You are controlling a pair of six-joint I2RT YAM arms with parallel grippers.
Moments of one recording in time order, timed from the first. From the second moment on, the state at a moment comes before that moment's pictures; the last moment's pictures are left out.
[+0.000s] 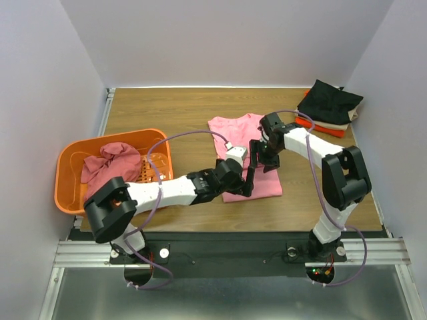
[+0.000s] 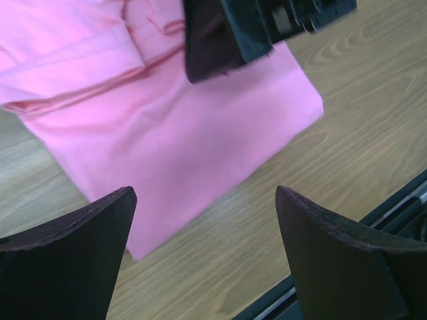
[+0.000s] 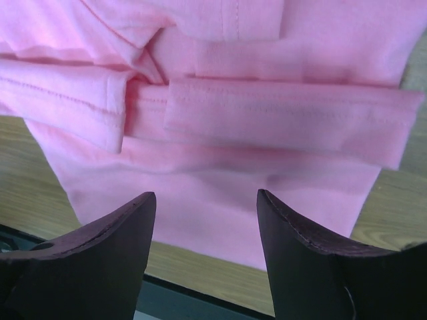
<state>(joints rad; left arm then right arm) -1.07 1.51 0.92 -0.05 -0.24 -0.60 0.39 1.78 1.26 -0.75 -0.23 0.39</state>
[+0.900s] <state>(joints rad) -1.16 1.75 0.88 0.19 -0.21 -0.53 0.42 1.99 1.49 -0.75 -0.09 0.44</state>
